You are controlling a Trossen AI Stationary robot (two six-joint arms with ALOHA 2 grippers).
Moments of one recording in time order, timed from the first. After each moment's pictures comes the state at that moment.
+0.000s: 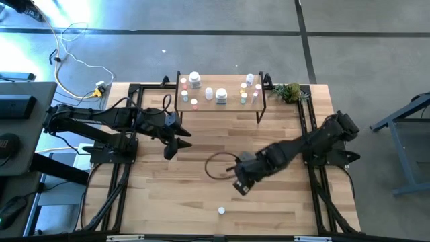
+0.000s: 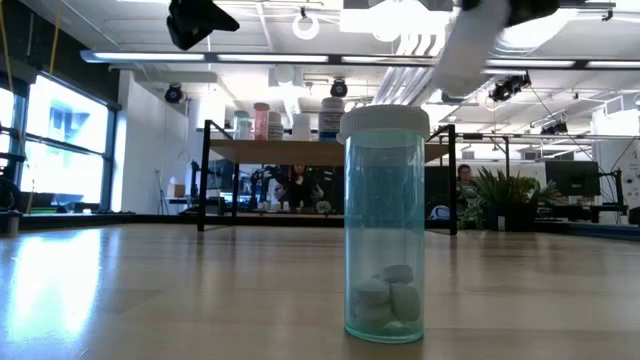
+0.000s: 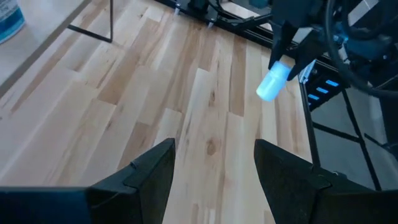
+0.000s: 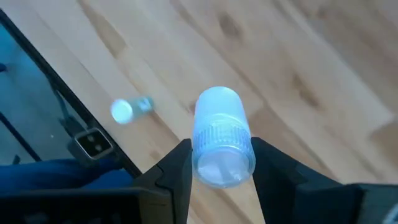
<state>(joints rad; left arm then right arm) 0.06 1.06 0.99 -0.52 0.01 -0.39 0.41 1.70 1.54 -1.05 -0.01 1.18</state>
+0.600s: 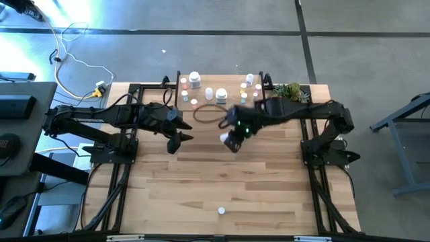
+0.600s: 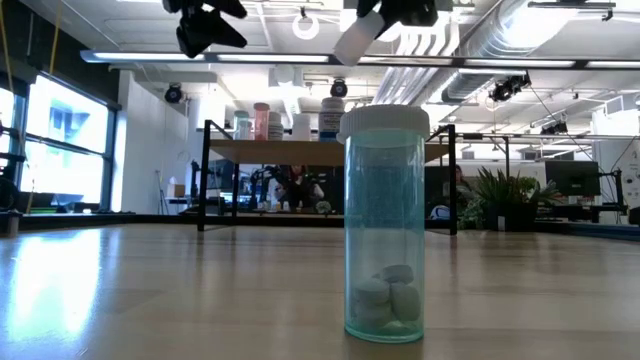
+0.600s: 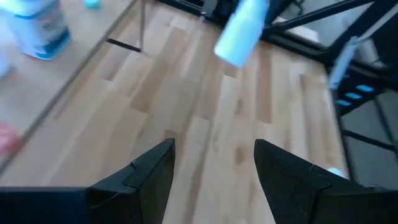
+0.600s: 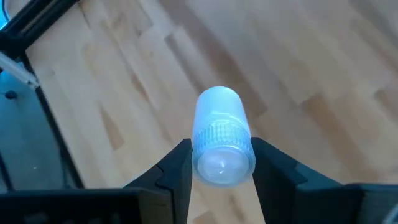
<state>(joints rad) 0.14 1.07 0.99 -0.52 -0.01 -0.32 0.05 1.70 1.82 -1.15 0.01 0.65</state>
